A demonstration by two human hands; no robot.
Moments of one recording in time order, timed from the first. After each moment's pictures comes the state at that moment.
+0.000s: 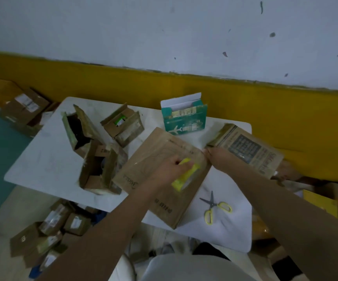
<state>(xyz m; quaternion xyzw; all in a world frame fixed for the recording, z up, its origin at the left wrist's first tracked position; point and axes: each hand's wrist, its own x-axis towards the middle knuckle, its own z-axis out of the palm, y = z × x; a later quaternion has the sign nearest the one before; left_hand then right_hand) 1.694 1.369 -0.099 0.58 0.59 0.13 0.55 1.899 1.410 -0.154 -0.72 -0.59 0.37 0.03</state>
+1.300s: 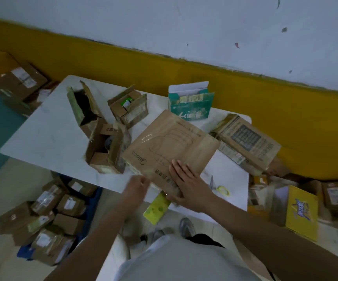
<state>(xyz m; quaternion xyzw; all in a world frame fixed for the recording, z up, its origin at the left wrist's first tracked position) 1.564 1.263 -0.183 0.54 0.70 0.12 0.45 1.790 1.261 -0.205 -0.49 -0.86 0.10 -0.02</state>
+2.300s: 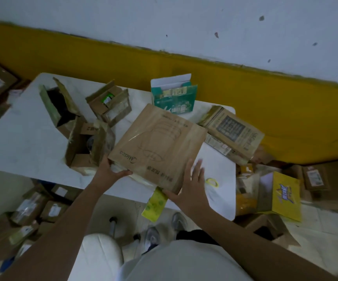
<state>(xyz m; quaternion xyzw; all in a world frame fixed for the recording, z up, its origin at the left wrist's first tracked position) 1.507 1.324 -0.216 0.52 0.67 0.23 0.48 1.785 1.220 -0.204 -0.73 -0.64 0.21 0.11</state>
